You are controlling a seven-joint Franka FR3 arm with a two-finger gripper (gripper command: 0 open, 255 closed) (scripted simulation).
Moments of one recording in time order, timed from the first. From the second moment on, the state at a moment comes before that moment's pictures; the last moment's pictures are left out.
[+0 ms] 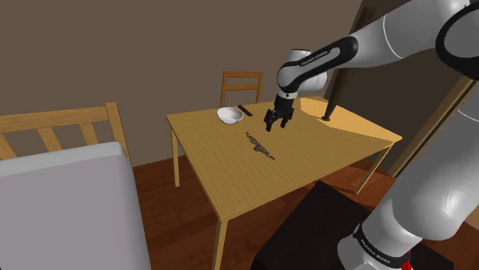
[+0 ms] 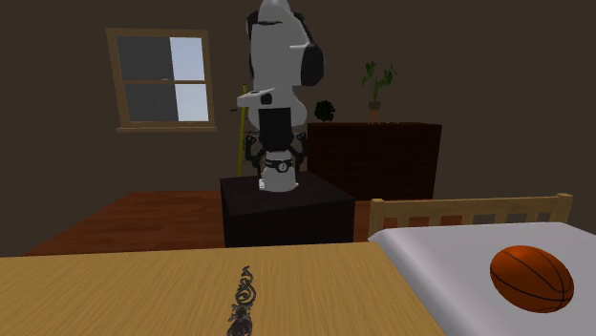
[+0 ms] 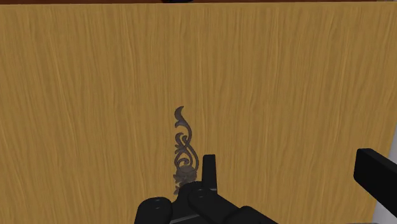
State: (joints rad) arm -0.06 0.01 -0.24 -2.26 0.06 2.27 -0.12
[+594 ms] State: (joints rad) arm -0.11 0.36 -0.24 -2.04 0.16 2.38 -0.22
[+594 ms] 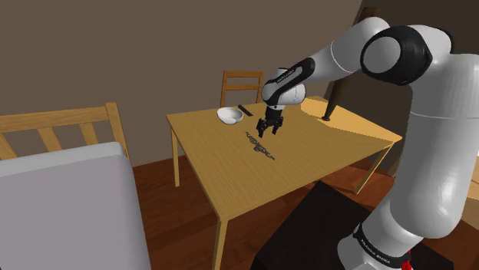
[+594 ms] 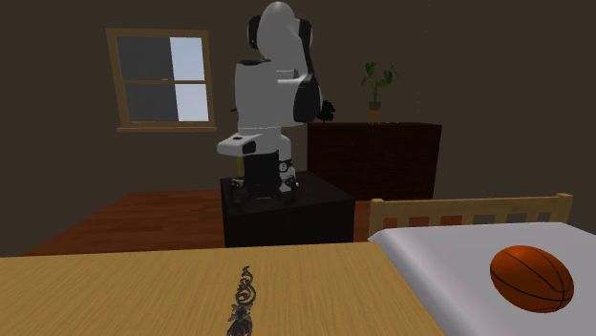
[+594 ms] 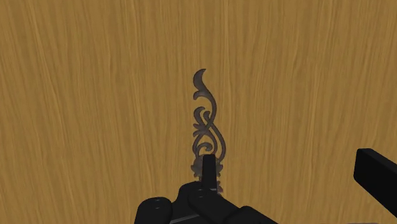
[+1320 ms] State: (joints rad) arm -0.22 0.80 -0.21 -1.61 0.22 2.37 -0.26
